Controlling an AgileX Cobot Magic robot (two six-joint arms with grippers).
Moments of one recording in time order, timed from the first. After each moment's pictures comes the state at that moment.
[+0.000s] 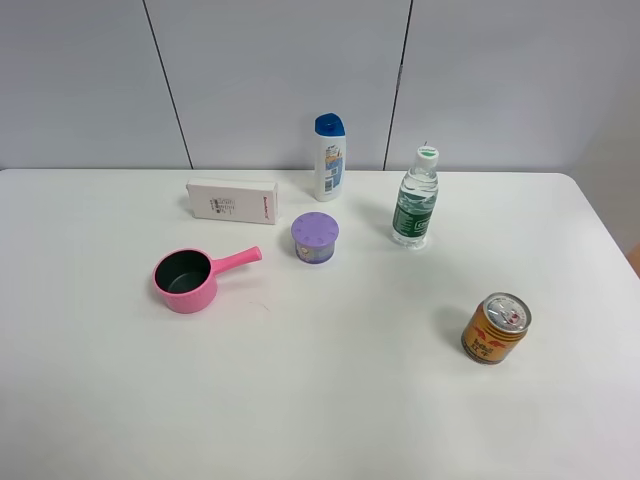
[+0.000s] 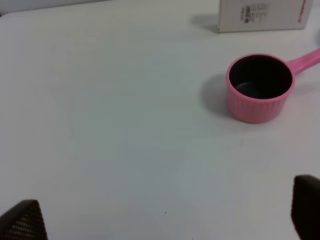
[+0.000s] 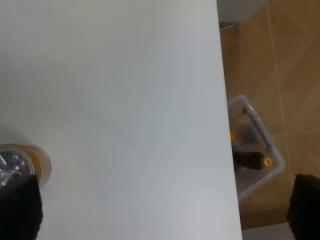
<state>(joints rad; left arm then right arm) 0.15 -0.01 -0.51 -0.08 1.05 0.16 -0.15 1.03 -1.19 -0.11 1.22 -0.12</state>
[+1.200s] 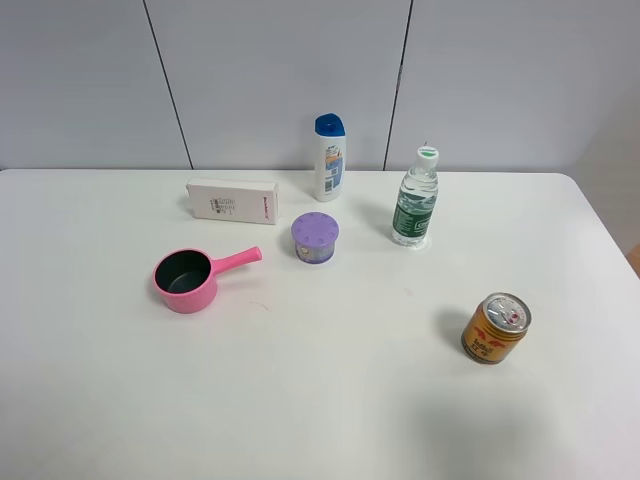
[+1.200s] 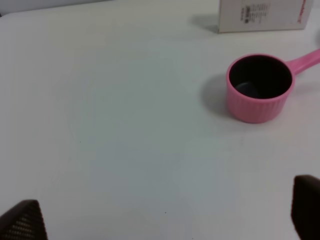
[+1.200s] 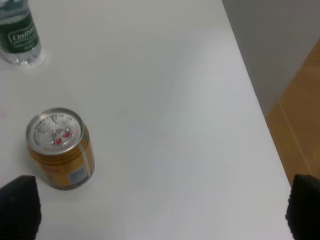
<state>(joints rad) 0.15 -0.01 -0.51 -0.08 1.05 0.16 -0.15 0.03 -0.53 0.01 1.08 -0.12</state>
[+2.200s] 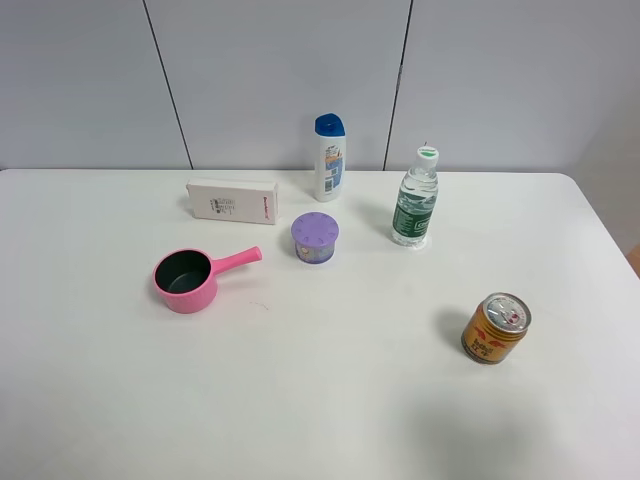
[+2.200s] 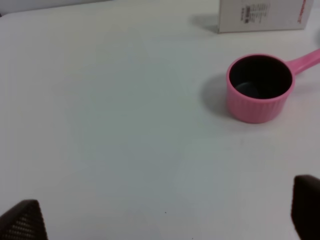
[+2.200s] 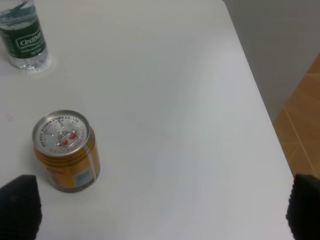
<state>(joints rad) 0.15 -0.01 -0.51 -0.08 1.05 0.16 -0.15 0.00 -0.51 0.02 1.07 -0.12</state>
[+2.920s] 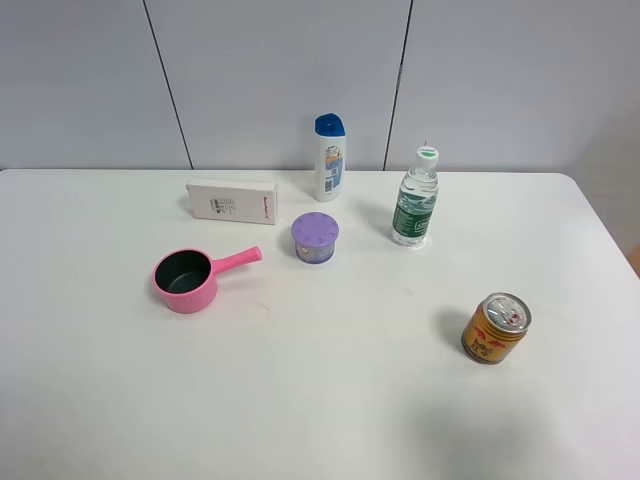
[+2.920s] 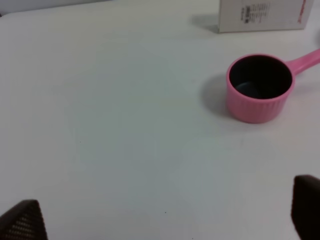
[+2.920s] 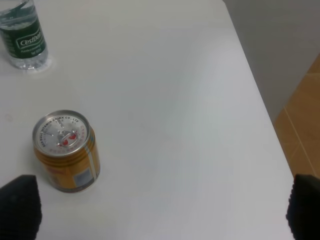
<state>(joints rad) 0.15 -0.01 -0.51 -0.08 1.05 0.16 -0.15 0.00 -0.51 0.02 1.07 -0.11</state>
